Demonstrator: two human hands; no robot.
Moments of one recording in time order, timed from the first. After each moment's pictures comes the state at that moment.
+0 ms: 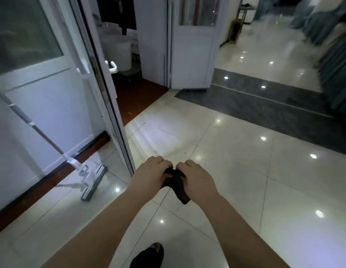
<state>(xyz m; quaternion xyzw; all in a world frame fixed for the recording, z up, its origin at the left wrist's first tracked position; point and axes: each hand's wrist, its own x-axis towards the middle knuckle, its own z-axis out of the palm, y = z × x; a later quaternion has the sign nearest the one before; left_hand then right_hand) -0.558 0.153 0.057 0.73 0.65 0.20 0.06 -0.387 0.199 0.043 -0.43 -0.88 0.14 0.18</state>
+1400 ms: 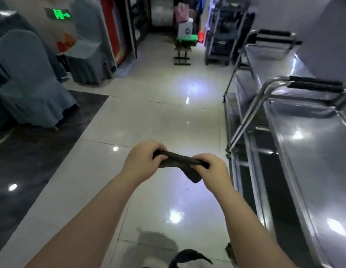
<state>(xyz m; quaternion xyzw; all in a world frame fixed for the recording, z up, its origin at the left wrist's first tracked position) 0.373 0.763 0.087 0.95 -0.14 0.02 0.29 0.329 0.546 0.067 -0.88 0.05 0.00 0.47</state>
